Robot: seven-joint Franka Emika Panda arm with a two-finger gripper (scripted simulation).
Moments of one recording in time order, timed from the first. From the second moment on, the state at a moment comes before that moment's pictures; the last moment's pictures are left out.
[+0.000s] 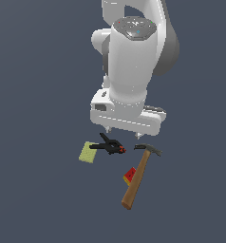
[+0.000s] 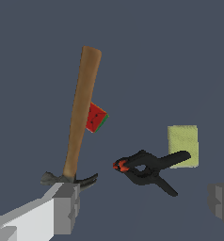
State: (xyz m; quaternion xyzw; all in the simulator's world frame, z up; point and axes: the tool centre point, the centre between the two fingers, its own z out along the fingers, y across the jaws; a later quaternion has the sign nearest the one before) arm 0.077 0.033 0.261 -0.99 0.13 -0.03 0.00
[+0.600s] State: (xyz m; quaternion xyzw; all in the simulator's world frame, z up) arm 0.109 0.077 0.172 -0.97 0.24 -0.01 0.00
